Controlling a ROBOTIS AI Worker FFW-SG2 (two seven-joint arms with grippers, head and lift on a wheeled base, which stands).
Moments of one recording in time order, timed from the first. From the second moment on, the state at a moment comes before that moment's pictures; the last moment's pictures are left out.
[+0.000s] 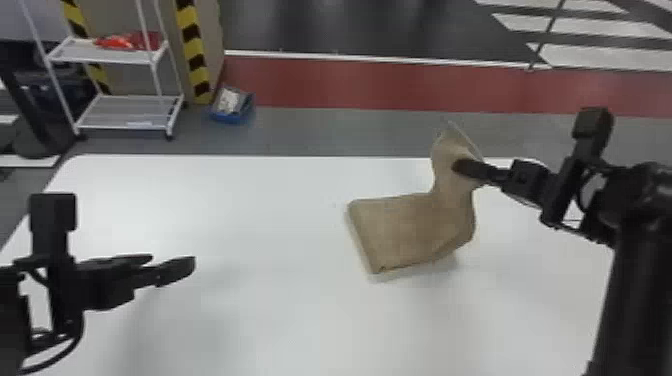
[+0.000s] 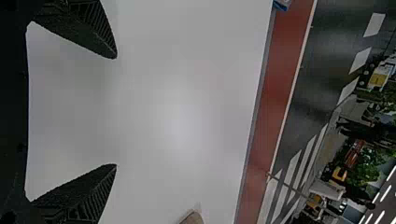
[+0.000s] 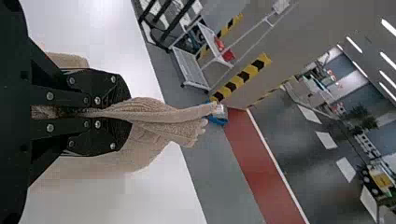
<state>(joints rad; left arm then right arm) 0.05 0.10 0.25 -1.96 0.02 1.09 -0.69 -0.41 -0.01 -0.44 -1.72 0.06 1.28 0.73</state>
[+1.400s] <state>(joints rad) 0.05 0.11 0.27 -1.95 0.03 1.07 -0.69 -0.27 0.00 -0.06 -1.75 0.21 1.28 0.87</state>
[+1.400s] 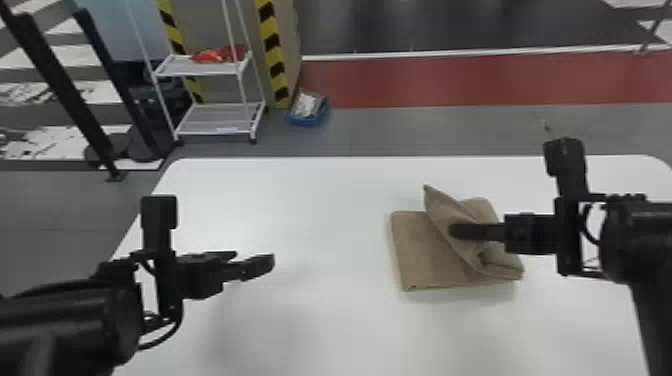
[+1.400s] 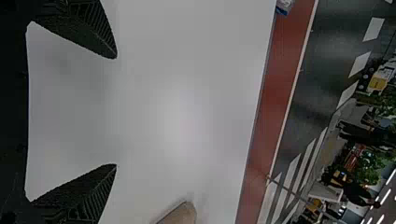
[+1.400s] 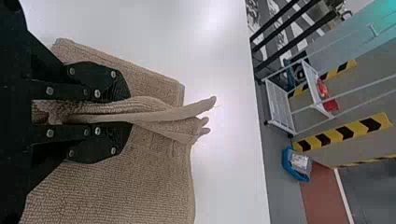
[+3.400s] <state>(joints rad) 0.09 0.11 0.27 -2.02 0.04 1.10 -0.69 -0.24 0.00 0.22 -1.68 0.21 1.18 0.90</state>
